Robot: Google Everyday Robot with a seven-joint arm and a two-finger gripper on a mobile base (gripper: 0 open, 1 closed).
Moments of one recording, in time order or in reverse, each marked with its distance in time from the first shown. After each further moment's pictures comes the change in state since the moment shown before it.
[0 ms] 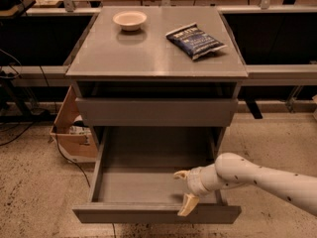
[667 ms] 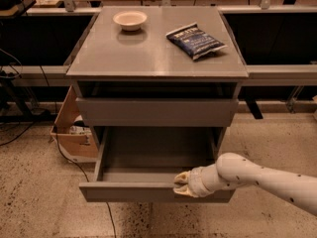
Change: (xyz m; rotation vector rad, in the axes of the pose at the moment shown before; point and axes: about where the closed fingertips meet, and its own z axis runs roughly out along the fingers) arm -0.006 0.003 -0.007 0.000 0.000 0.000
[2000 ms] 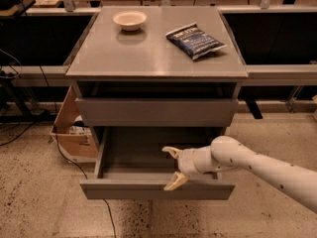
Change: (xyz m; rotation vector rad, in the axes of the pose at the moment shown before) arm -0.059 -0.068 -0.006 0.092 -0.145 -0.112
